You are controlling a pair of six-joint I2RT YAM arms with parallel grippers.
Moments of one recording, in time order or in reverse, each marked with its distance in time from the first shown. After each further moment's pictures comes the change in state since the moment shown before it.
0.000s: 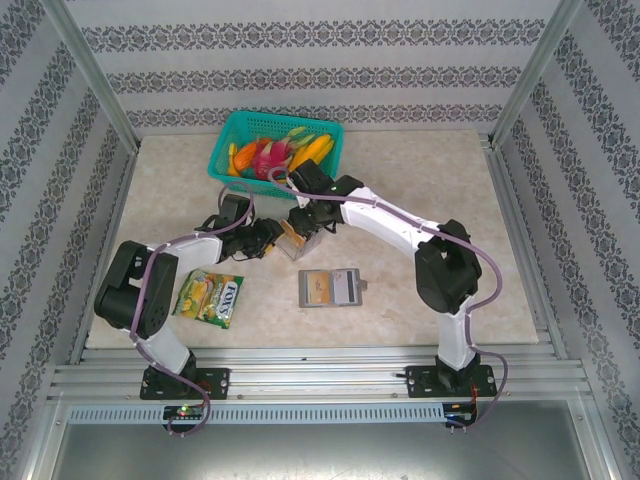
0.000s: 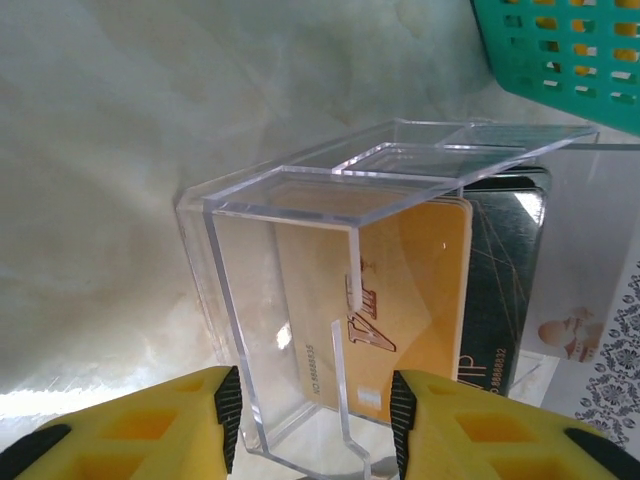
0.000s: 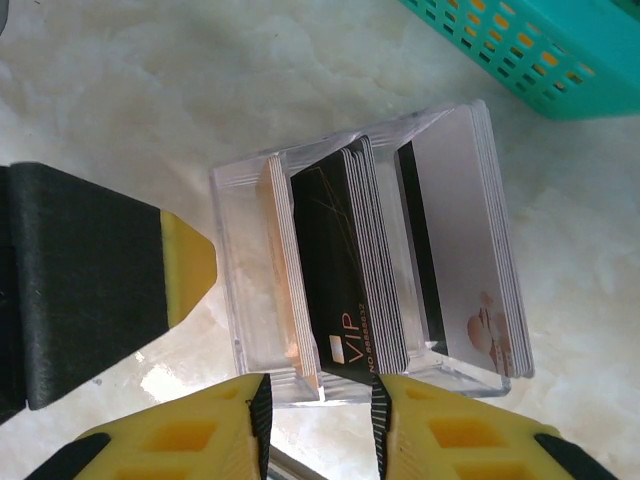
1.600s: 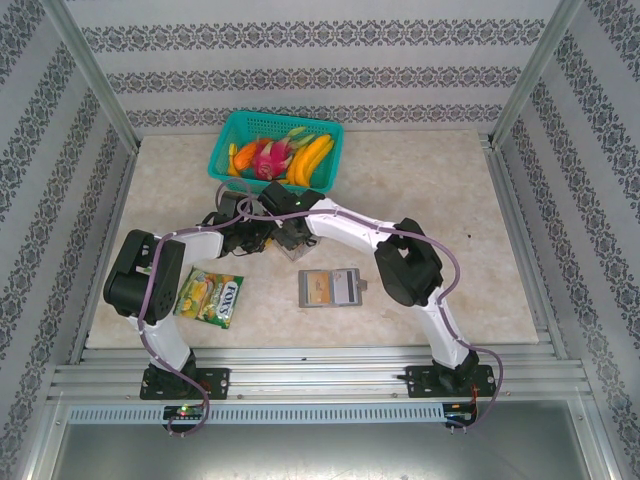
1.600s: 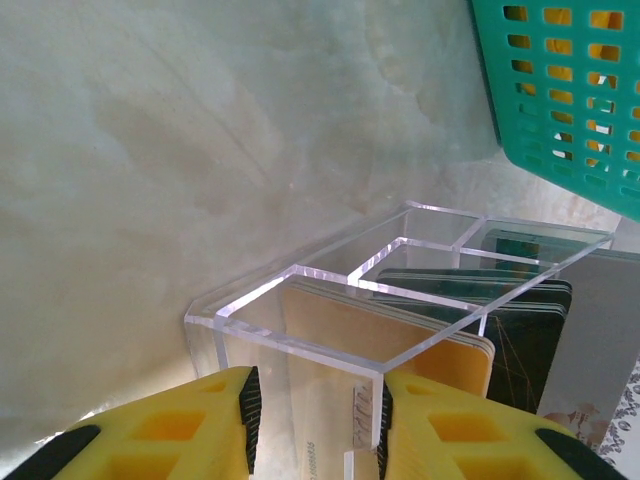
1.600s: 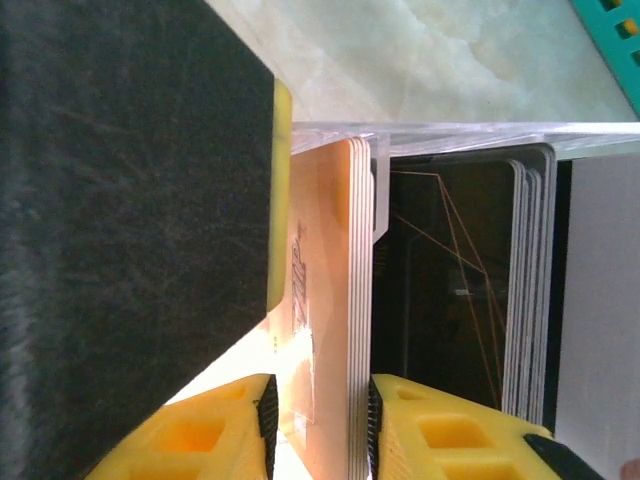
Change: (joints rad) left arm 0.043 0.091 0.032 0.076 0.003 -0.026; right arm 0.105 0.224 0.147 -0.061 0.188 -0.131
